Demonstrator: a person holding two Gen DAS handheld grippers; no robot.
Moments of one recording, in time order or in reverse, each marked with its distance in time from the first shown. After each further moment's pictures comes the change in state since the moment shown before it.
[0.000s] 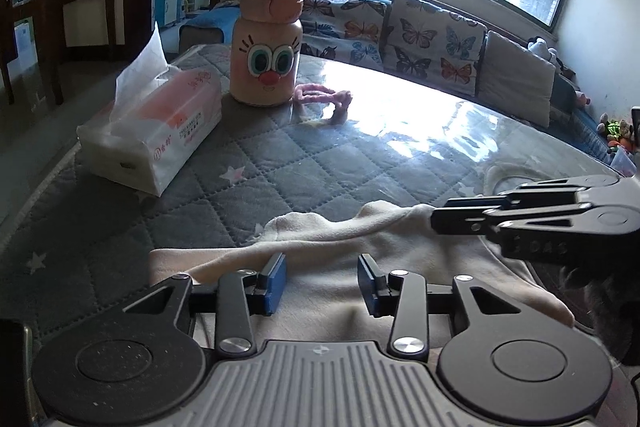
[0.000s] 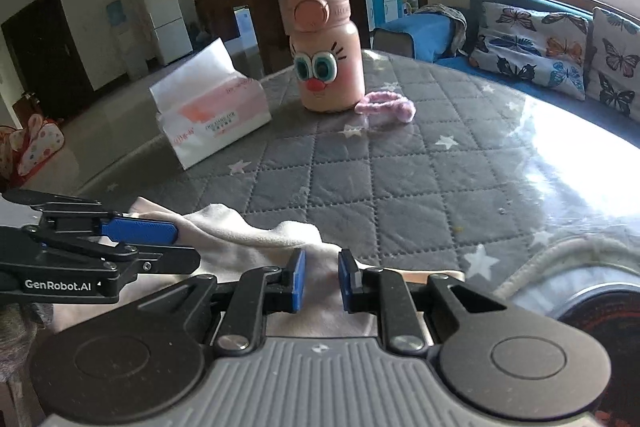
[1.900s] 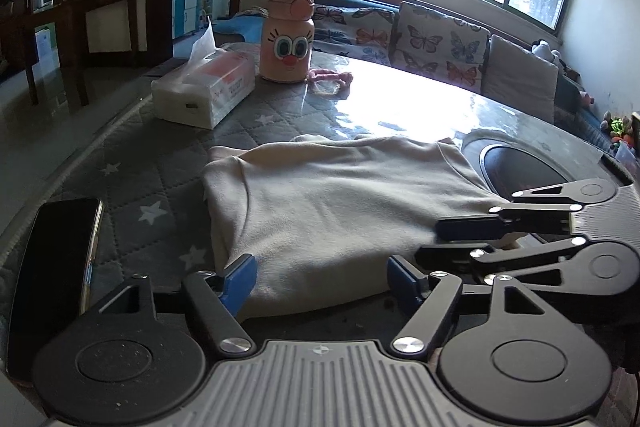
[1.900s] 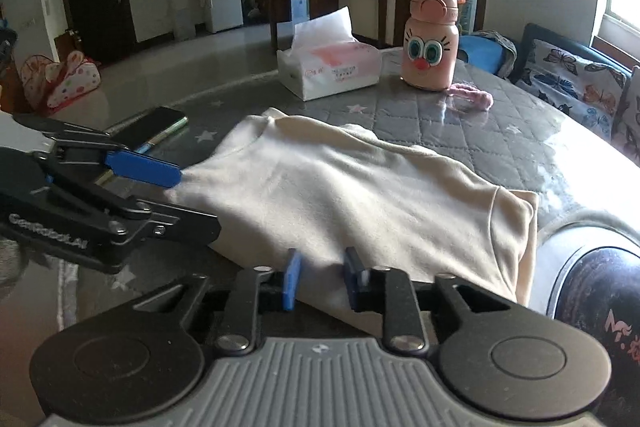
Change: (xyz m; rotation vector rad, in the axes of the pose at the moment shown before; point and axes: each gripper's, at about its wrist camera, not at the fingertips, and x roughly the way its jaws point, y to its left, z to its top) left arm -0.088 -0.012 -0.081 -0.010 -0.033 0.059; right arm -0.055 0.092 -0.080 -0.218 0.005 0.041
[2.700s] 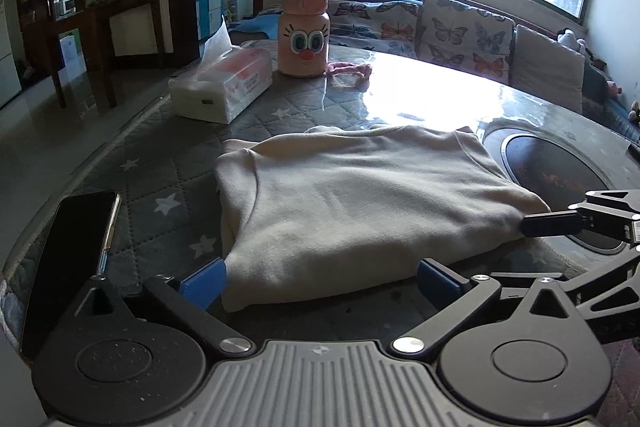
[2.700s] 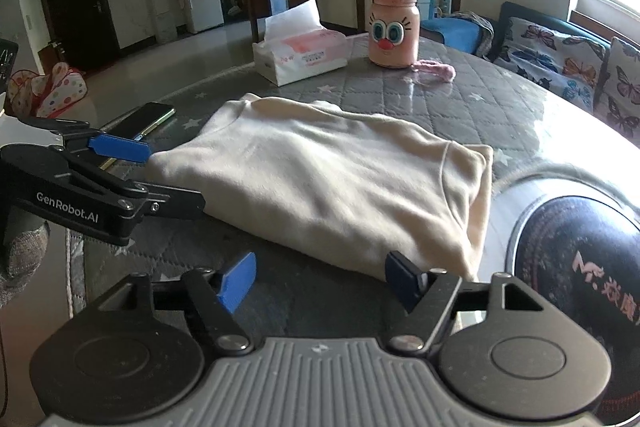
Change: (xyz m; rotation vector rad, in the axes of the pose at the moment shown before) left arm 0.001 -0.019 -0.006 0.013 0.010 0.114; right arm -0.032 -0.017 -0.025 0.074 0.028 -0.032
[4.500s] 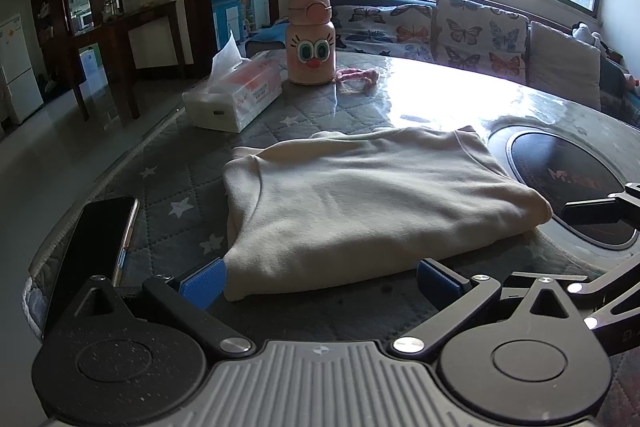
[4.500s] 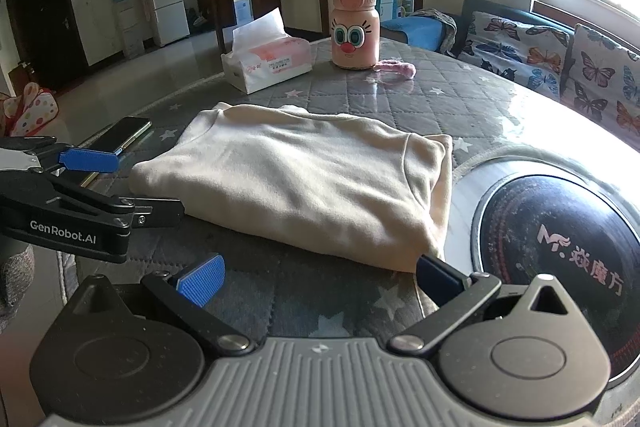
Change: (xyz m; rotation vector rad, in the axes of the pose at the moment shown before) left arm -0.017 -0.023 -0.005 0.026 -0.021 0.084; right arm -0.017 0.000 -0.005 0.076 -0.018 -0.084
